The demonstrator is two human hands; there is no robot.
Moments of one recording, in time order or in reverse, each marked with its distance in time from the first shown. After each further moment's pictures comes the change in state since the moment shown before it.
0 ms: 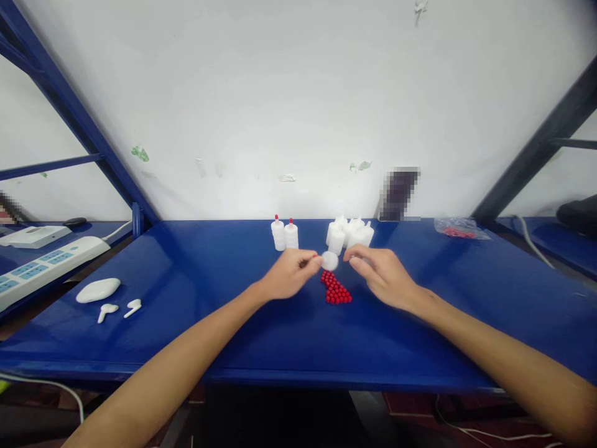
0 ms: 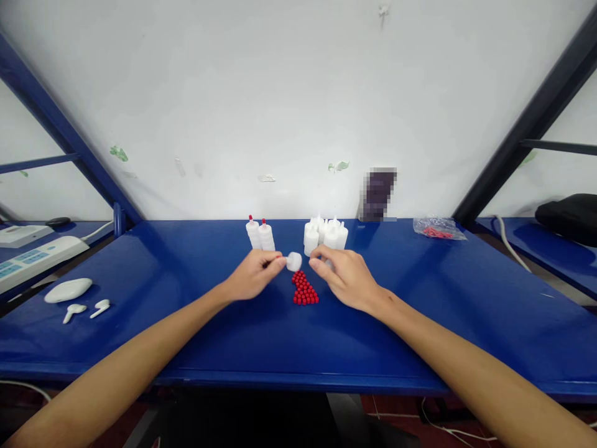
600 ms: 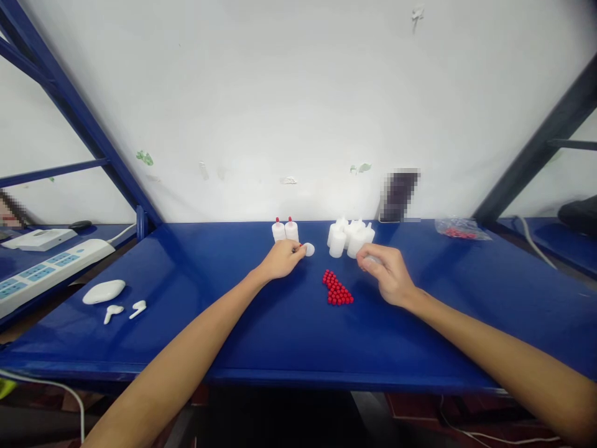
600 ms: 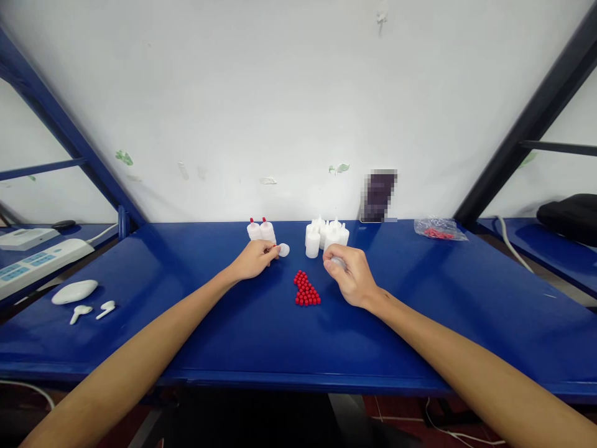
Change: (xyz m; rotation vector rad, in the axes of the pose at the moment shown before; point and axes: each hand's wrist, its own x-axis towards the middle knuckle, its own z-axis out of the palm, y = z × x) left_hand 0.023 -0.048 -0.016 0.258 0.033 -0.274; right_hand -0.002 0.018 0.009 0.241 0.226 -0.079
